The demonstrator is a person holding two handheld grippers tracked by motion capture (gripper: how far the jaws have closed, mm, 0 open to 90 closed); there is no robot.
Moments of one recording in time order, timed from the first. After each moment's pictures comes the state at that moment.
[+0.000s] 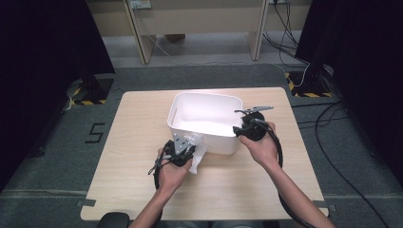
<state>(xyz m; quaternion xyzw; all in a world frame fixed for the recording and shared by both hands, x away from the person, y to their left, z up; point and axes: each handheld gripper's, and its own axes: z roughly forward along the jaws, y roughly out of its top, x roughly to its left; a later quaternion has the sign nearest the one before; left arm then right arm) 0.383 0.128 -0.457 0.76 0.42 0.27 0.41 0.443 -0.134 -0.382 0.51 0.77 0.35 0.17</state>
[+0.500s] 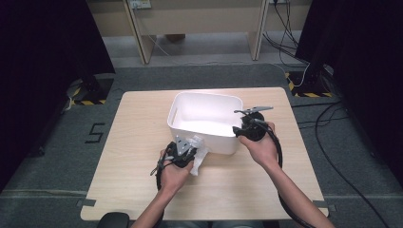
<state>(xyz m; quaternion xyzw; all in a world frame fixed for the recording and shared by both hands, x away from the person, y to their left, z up) 0.386 0.125 -0.468 0.77 0.42 0.26 0.40 0.442 -0.133 -0.382 0.51 0.77 0.35 0.17</state>
